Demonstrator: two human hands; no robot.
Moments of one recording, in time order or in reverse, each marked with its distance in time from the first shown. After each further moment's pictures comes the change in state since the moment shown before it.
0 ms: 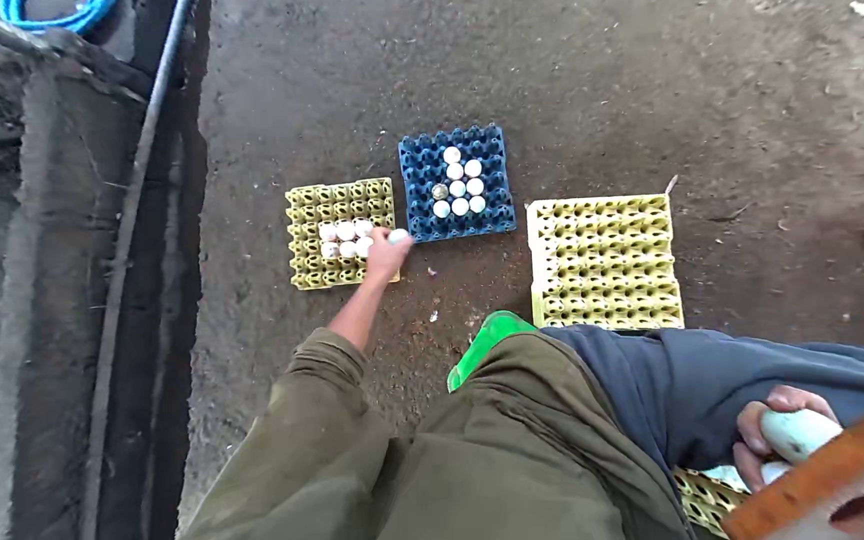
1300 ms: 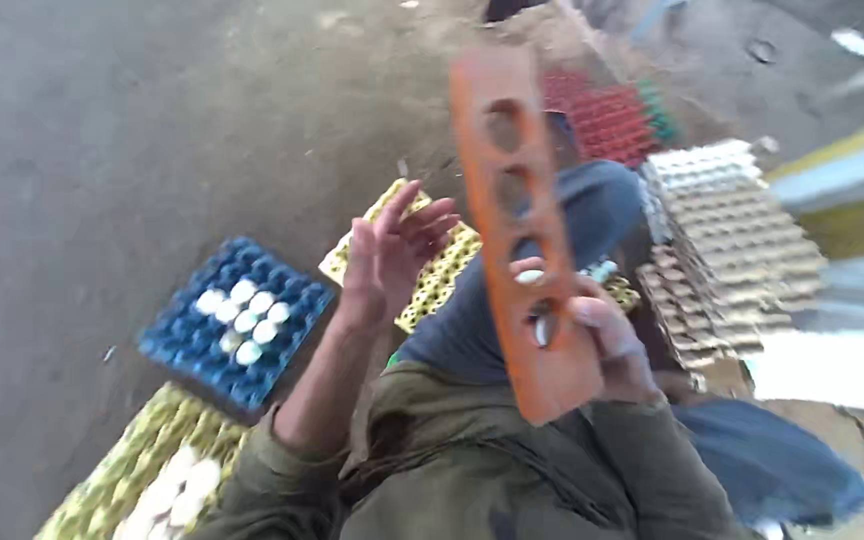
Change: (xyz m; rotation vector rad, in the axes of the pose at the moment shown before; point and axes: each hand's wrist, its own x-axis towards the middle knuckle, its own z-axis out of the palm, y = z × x) left_hand -0.214 0.251 0.132 -0.645 -1.502 0.807; right_hand -0.045 -0.002 0.052 -0.150 0.295 -0.312
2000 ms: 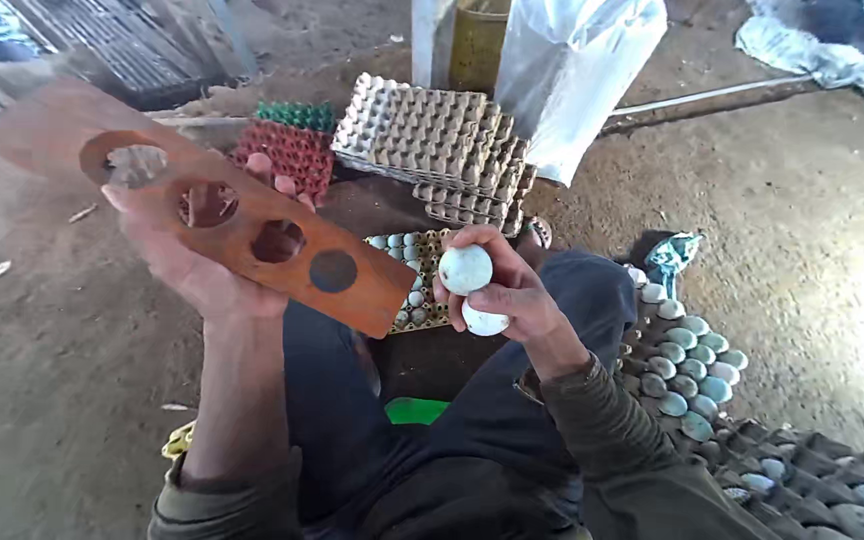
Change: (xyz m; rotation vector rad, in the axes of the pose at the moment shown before) left_hand 0.214 -0.122 0.285 -0.408 -0.557 -0.267; right_hand -0.181 -0.048 -0.122 0.058 0.642 -0.721
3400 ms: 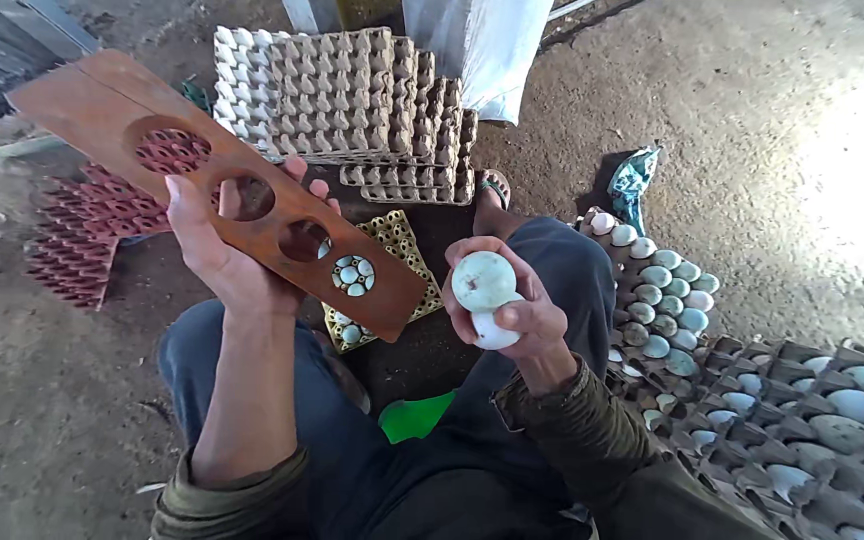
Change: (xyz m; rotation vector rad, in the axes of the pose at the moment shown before) left_hand 0.061 -0.136 0.033 0.076 0.014 -0.421; right_hand -0.034 0.006 -0.058 0.134 0.346 -0.253
